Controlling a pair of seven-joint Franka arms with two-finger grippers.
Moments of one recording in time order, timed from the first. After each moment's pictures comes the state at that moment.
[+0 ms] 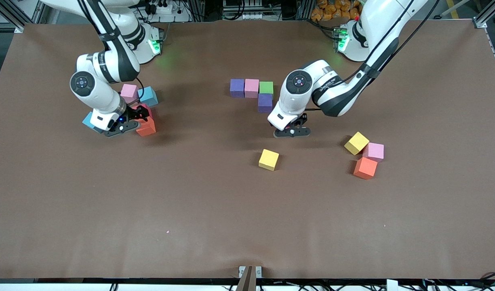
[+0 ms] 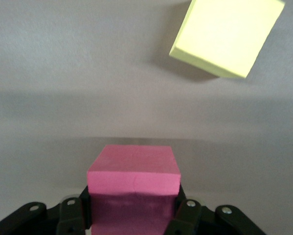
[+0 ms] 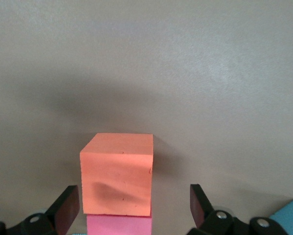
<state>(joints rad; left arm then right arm) 0.00 0.49 -0.75 -2.05 0.39 2.34 -1.02 0.02 0.04 0.12 -2.60 -0.01 2.57 -0.20</state>
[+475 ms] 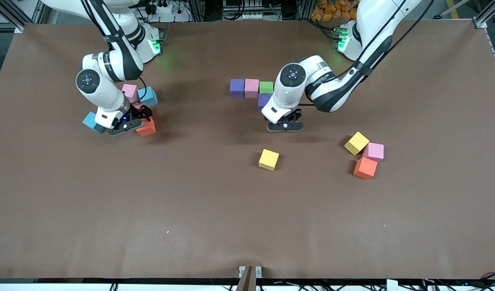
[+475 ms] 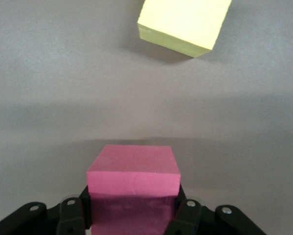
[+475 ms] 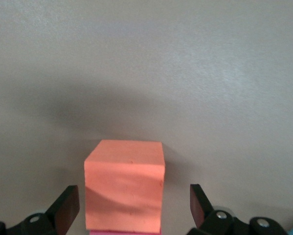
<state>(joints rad) -0.02 0.51 -0.77 -2.05 0.44 2.35 -1.02 0.03 0.08 0.13 -2.62 -0.01 2.66 -0.20</state>
